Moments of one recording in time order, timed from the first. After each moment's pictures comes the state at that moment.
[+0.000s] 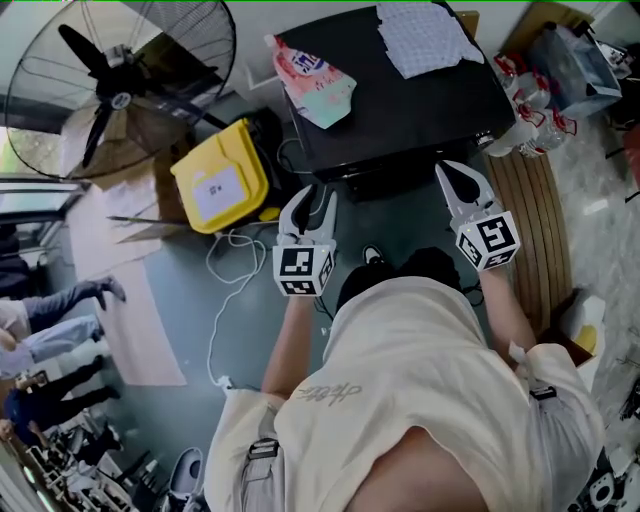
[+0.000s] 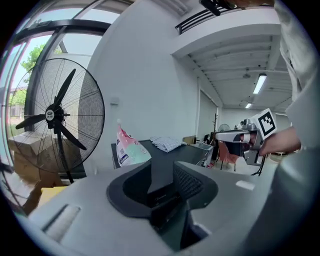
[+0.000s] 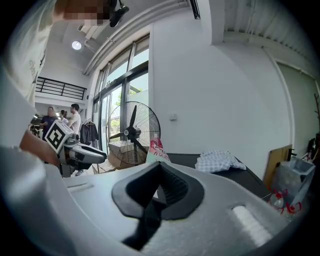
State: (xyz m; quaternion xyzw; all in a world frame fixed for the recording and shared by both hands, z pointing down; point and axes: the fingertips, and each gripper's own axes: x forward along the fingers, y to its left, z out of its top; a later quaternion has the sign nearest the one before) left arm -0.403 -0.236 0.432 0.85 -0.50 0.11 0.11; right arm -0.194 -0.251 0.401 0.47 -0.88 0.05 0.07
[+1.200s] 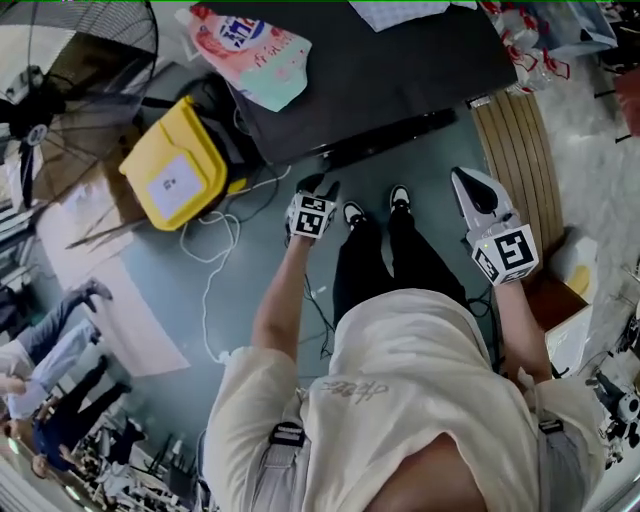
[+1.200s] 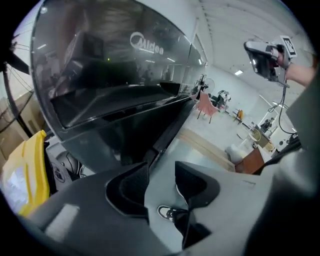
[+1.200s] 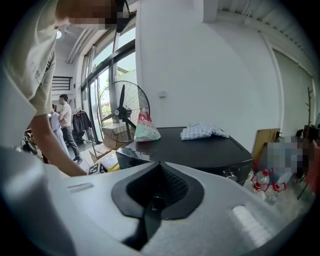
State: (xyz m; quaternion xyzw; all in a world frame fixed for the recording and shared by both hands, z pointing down) left arm -0.347 -0.245 0.766 0.84 -0.31 0.37 0.24; right arm -0.133 -0.224 0.479 0.49 -0.84 0.14 0.17
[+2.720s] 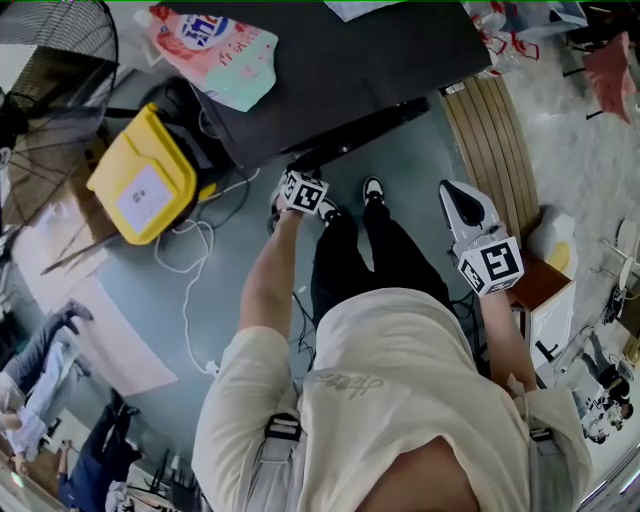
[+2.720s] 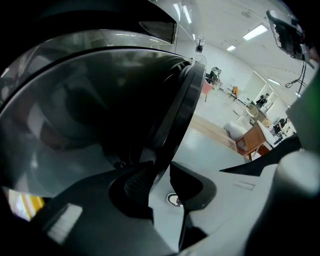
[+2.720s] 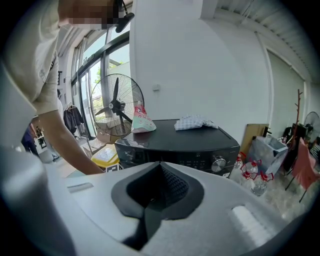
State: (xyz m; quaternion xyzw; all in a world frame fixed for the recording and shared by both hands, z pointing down) left arm -0.323 -0.248 0.850 0.80 -0.24 0.49 0.22; right arm -0.121 -0.181 0.490 0.53 -0.81 0.17 0.20
